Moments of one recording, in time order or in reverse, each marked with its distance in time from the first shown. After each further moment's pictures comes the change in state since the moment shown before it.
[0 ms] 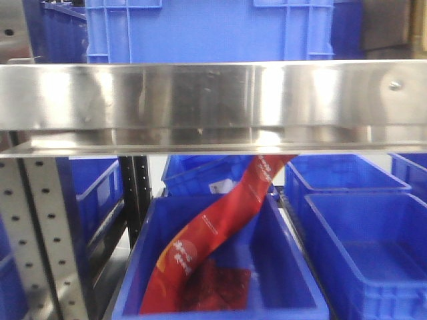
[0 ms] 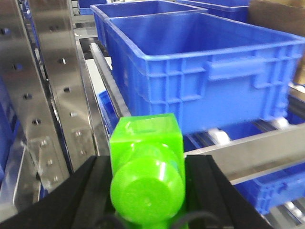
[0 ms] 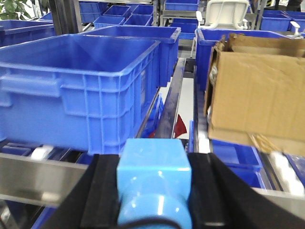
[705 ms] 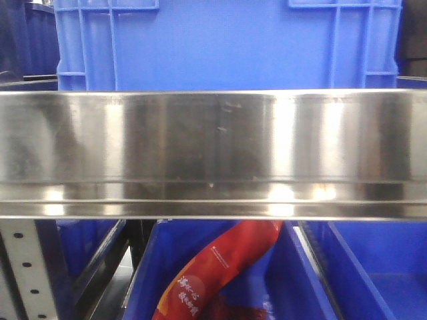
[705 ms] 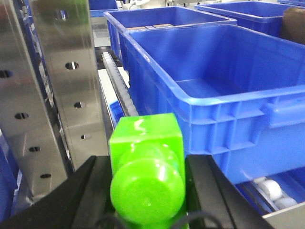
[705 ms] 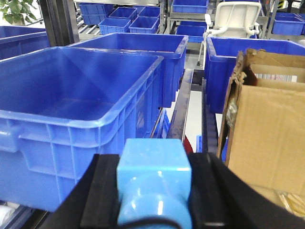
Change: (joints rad) left arm 0.000 0.000 0.000 0.000 0.000 0.000; right arm 0.000 0.000 0.000 0.000 0.000 0.000
